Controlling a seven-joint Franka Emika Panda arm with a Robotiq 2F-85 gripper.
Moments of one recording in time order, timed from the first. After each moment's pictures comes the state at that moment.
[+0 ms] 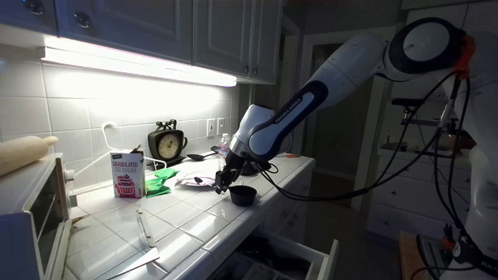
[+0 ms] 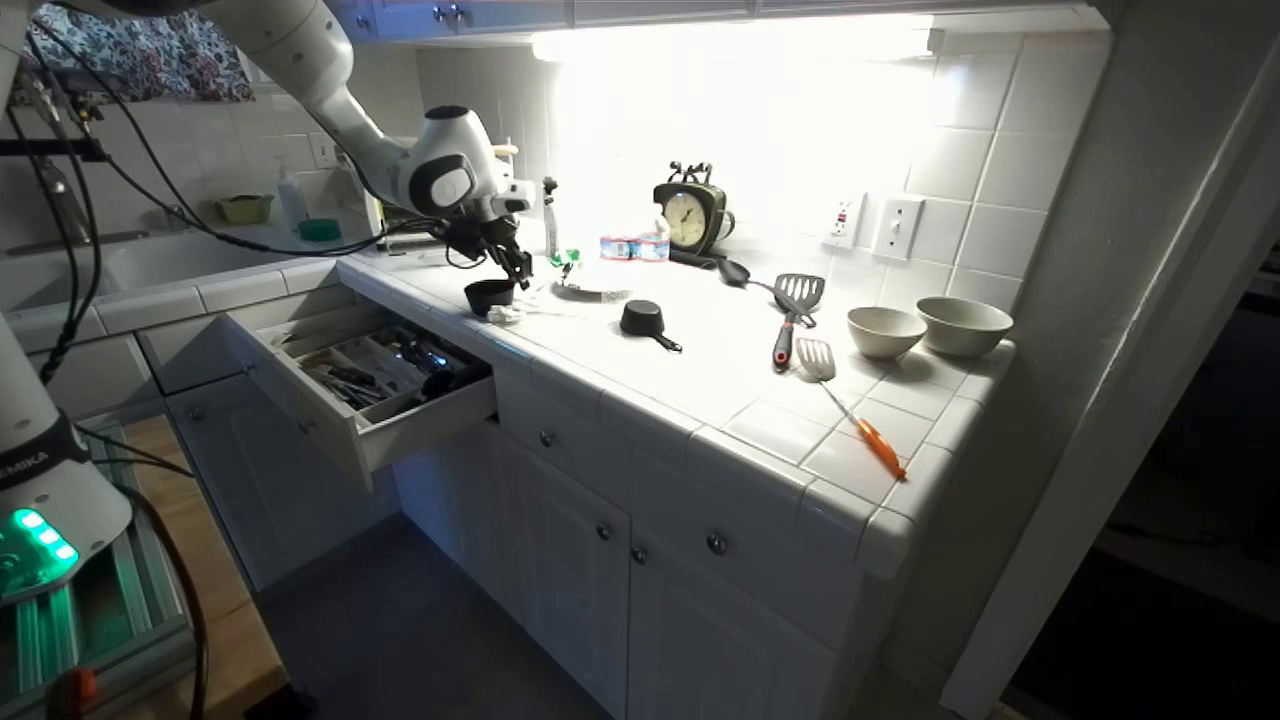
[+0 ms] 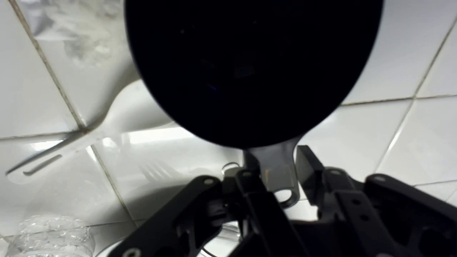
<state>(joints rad) 0.10 0.53 0.05 -1.91 0.05 2.87 0.10</state>
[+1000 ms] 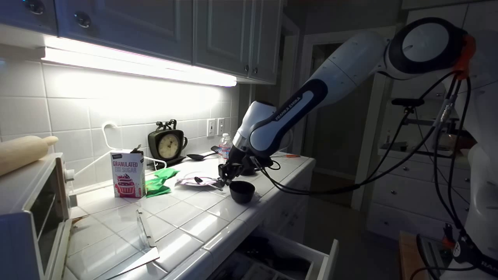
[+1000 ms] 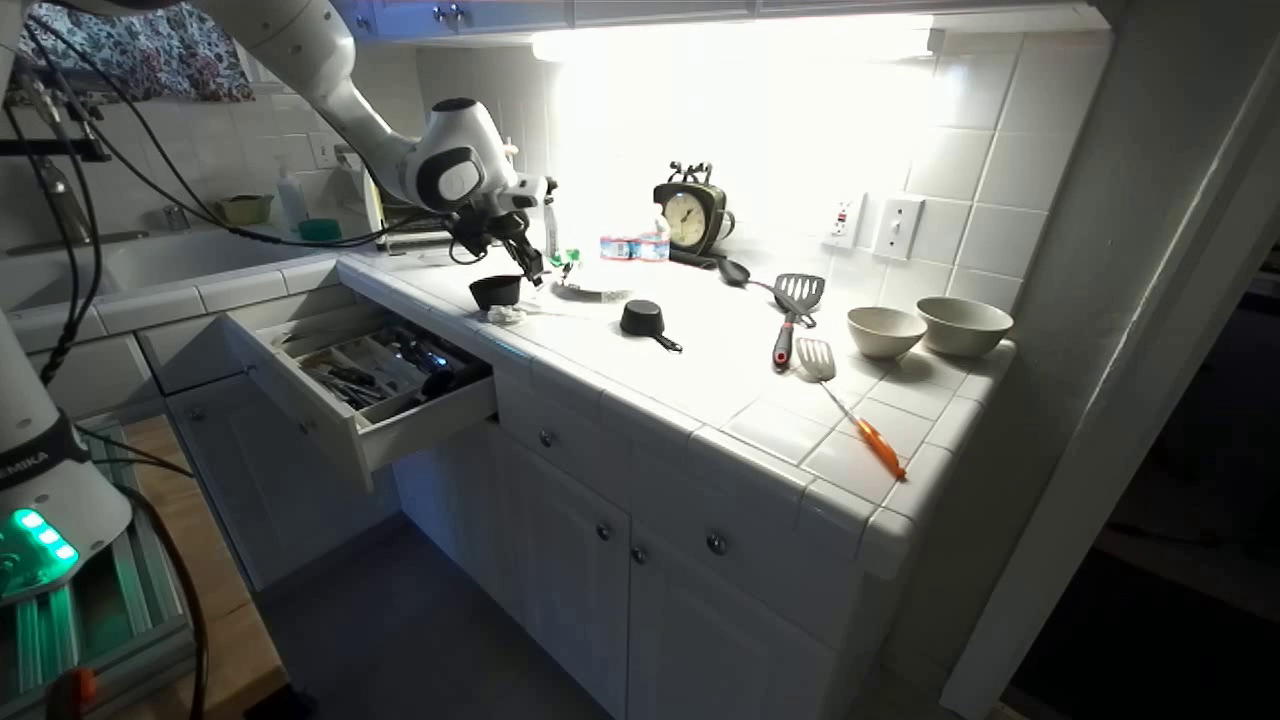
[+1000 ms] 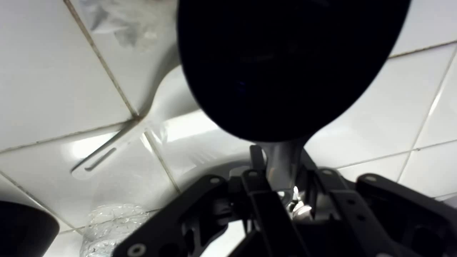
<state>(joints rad) 0.12 0.52 -0.02 -1.90 0.05 2.86 0.23</state>
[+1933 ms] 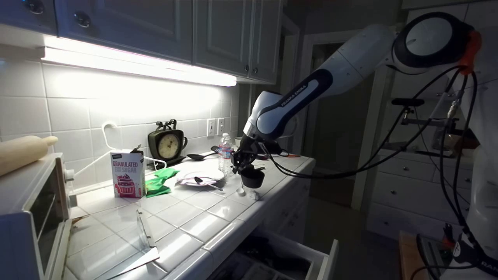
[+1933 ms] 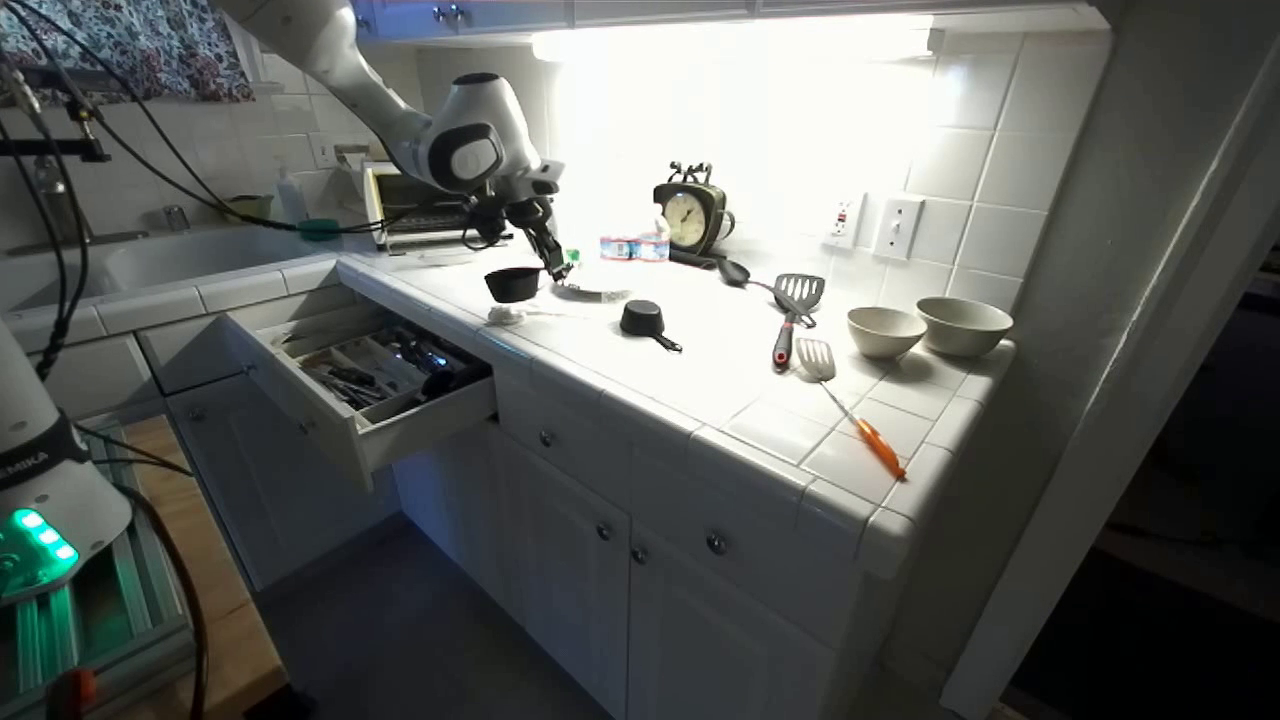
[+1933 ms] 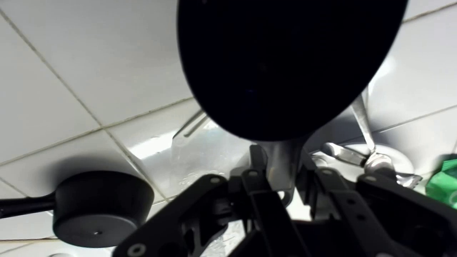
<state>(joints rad) 0.03 0.45 -0.03 -1.90 0.06 2.76 0.24</state>
